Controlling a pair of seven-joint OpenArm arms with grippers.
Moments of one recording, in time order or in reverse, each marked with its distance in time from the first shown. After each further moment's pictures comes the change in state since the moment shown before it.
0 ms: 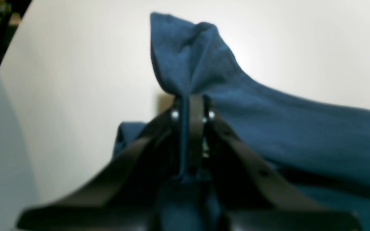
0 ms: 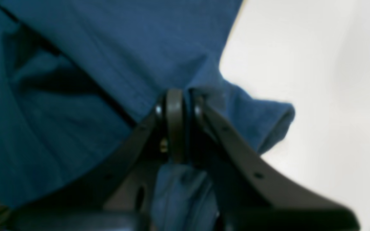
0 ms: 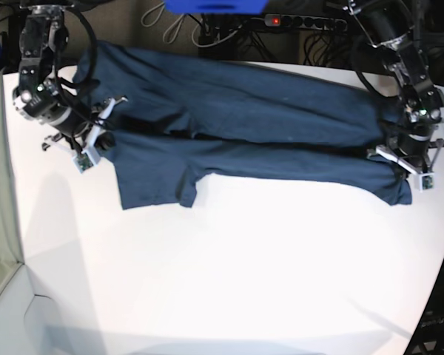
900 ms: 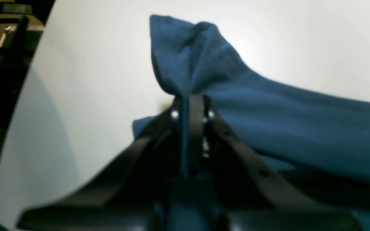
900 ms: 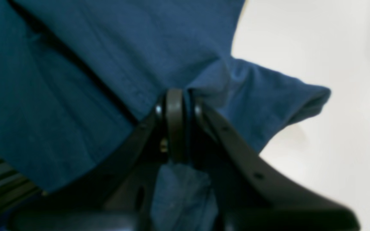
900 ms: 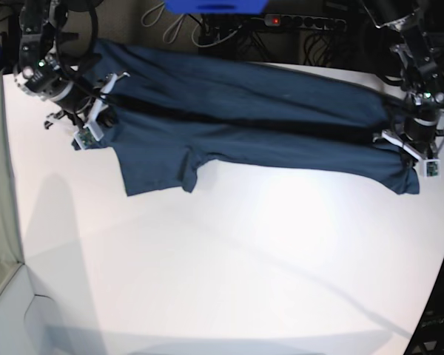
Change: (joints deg) left arm 6.4 -1.2 0.0 5.9 -0.2 0.0 -0.2; right arm -7.8 0.4 0.1 3.1 0.0 0.0 4.0
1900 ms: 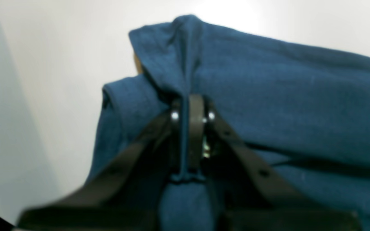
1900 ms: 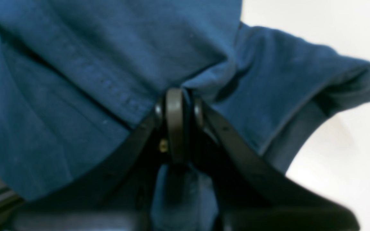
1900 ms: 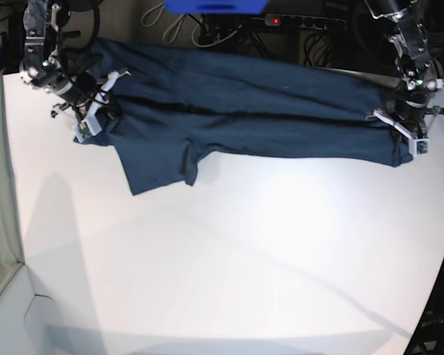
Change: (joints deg) left arm 2.9 0.0 0.4 -7.3 -0.2 0.2 -1.3; right arm 0.9 0.0 0.1 -11.8 1.4 0.0 7.6
